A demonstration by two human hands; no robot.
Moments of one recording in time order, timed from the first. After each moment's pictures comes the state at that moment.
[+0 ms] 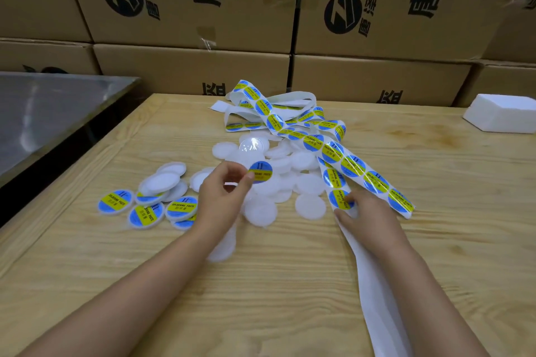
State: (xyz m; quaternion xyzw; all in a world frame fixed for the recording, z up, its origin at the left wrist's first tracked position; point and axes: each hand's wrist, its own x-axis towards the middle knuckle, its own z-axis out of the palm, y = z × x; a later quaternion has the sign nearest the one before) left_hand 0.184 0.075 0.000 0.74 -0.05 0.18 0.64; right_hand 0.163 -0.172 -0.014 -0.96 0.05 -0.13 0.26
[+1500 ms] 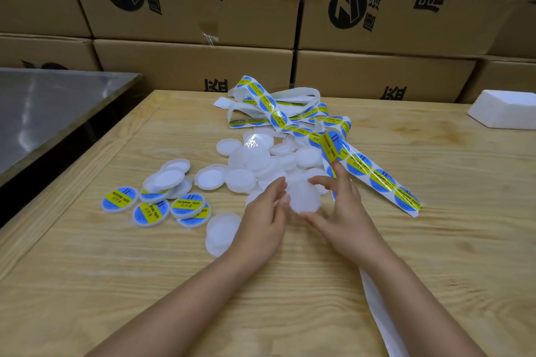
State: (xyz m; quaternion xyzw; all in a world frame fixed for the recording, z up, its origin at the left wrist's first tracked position) left_hand 0.156 0.039 -0.021 0.82 -0.14 0.10 0.55; right_hand 0.151 -0.117 -0.011 -0.90 -0.09 -0.15 0.41
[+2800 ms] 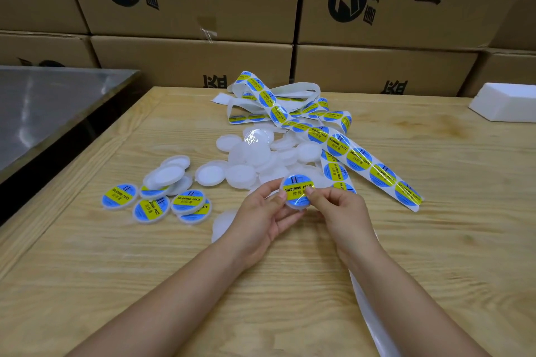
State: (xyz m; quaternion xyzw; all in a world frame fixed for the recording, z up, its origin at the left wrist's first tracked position) left_hand 0.154 0.042 -0.007 0.45 -0.04 -0.17 0.88; right_hand 0.144 -0.093 -0.006 -0.70 0.06 -0.10 0.70
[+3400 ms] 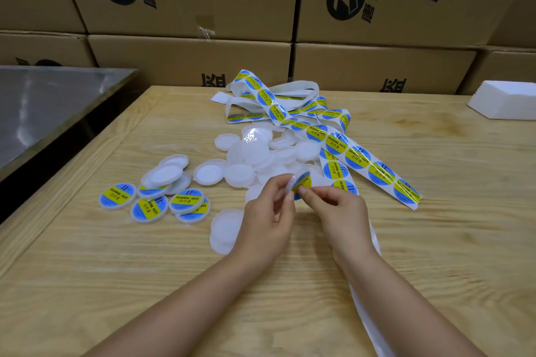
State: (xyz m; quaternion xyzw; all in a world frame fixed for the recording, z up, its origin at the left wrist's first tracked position) left_hand 0.142 0.032 -0.019 0.72 -0.19 0.14 0.65; right_hand 0.141 -0.088 -0.008 -0.74 0.08 -0.14 0.65
